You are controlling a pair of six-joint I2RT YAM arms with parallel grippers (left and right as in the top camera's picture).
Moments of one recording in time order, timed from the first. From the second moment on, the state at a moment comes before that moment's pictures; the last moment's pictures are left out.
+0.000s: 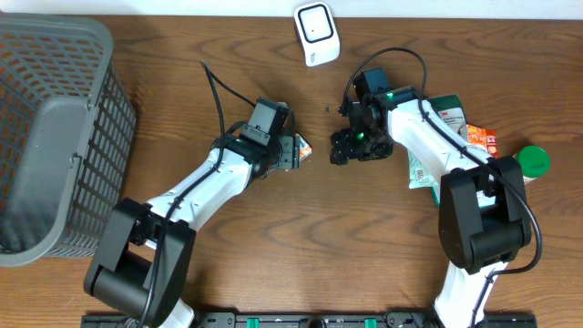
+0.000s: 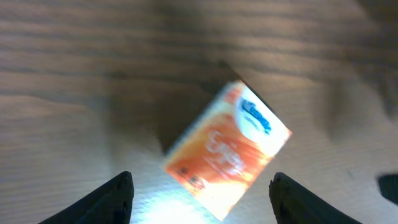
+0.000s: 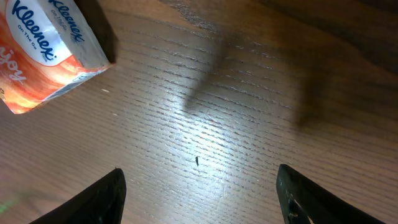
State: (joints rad) left arm -0.47 1.74 1.05 -0.35 0.03 -0.38; right arm 0.33 2.00 1.43 -0.89 -0.27 0.12
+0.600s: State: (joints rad) left arm -0.46 1.85 1.06 -0.33 -0.05 -0.39; right arm 0.33 2.00 1.43 -0.90 -0.27 0.13
